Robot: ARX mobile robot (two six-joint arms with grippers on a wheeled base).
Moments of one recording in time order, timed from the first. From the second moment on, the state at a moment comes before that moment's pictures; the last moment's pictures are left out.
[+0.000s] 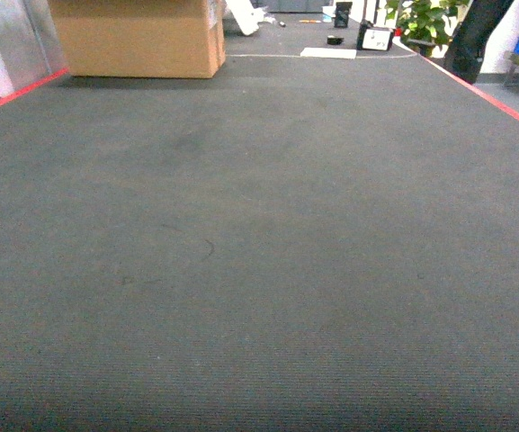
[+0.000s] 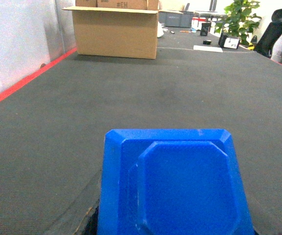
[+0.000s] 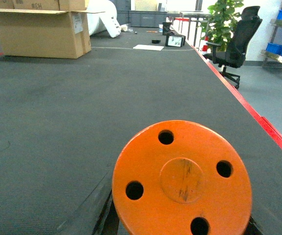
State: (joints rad) left arm 0.00 0.01 0.02 -0.01 0.00 -0.01; right arm 0.00 0.00 0.01 -0.01 0.00 0.00
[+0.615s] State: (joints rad) left arm 0.00 0.01 0.02 -0.01 0.00 -0.01; right arm 0.00 0.00 0.01 -0.01 0.00 0.00
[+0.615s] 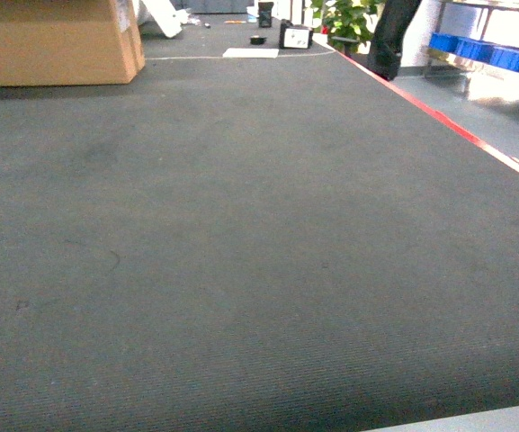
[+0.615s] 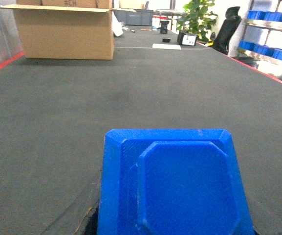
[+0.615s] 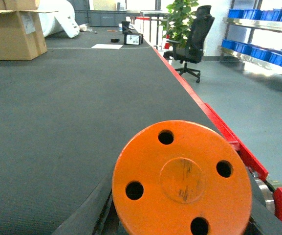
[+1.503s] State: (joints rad) left arm 0.00 0.01 0.02 -0.01 0.00 -0.01; right arm 0.00 0.00 0.01 -0.01 0.00 0.00
